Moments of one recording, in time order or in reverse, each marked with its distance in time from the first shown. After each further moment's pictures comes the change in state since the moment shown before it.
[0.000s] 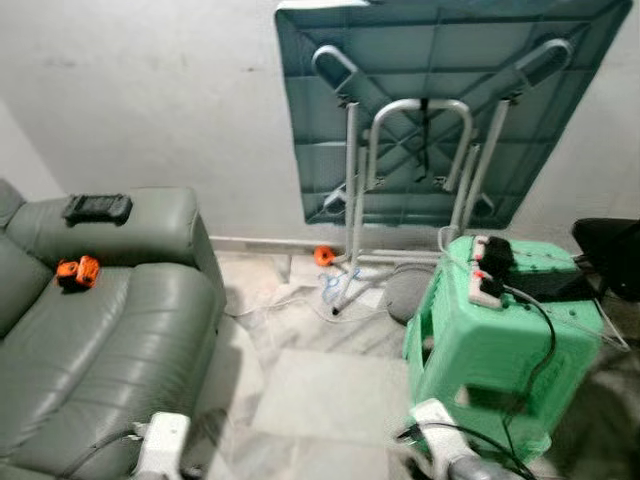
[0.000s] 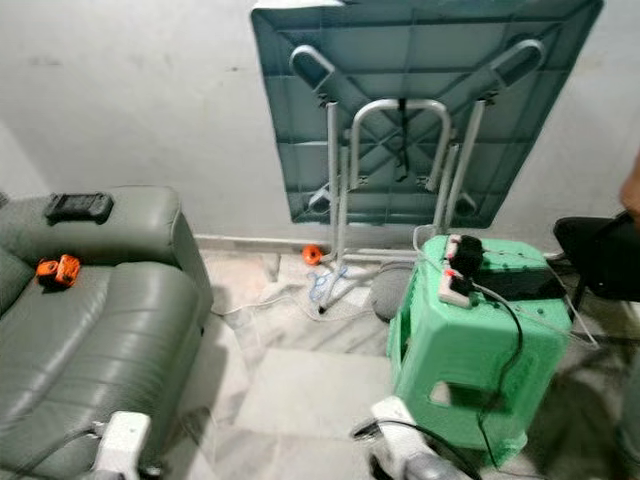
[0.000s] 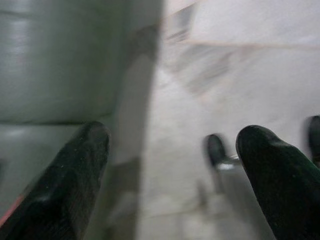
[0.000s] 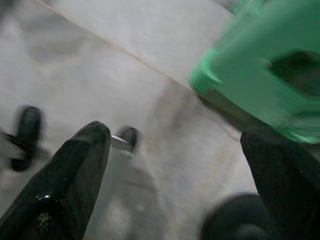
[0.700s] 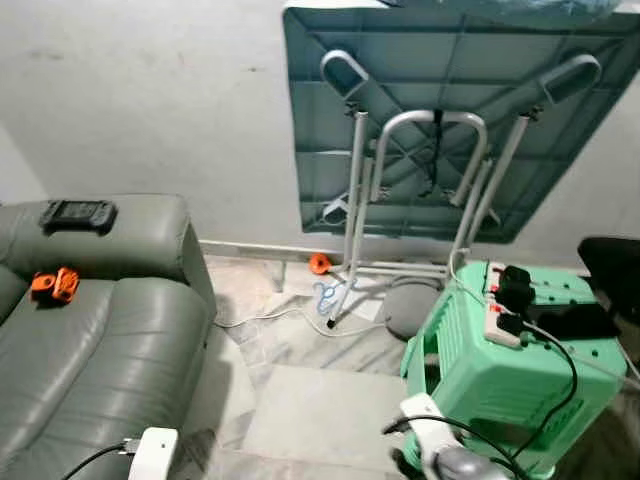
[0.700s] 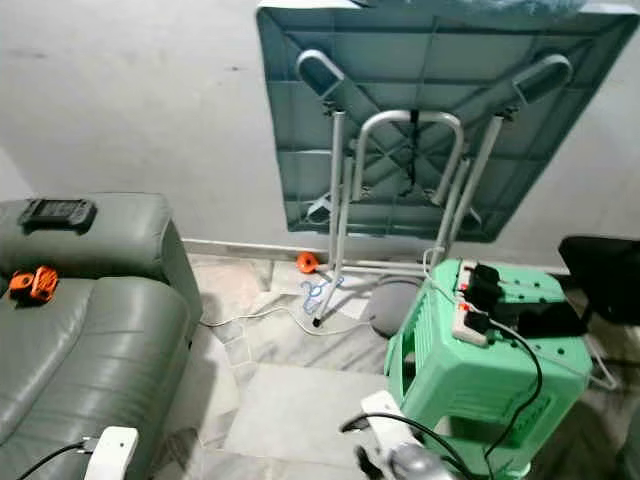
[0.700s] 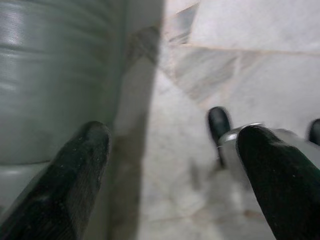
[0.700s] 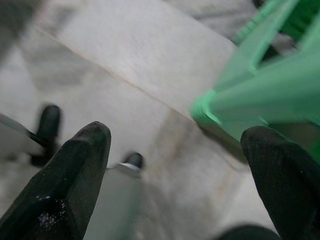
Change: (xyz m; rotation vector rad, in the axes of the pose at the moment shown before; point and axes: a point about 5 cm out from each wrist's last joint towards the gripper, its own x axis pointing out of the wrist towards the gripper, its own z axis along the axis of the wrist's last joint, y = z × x) left arm -0.004 0.017 -0.015 -0.001 0.046 0.041; right arm 0.004 0.019 0.022 -0.016 -0.052 0.048
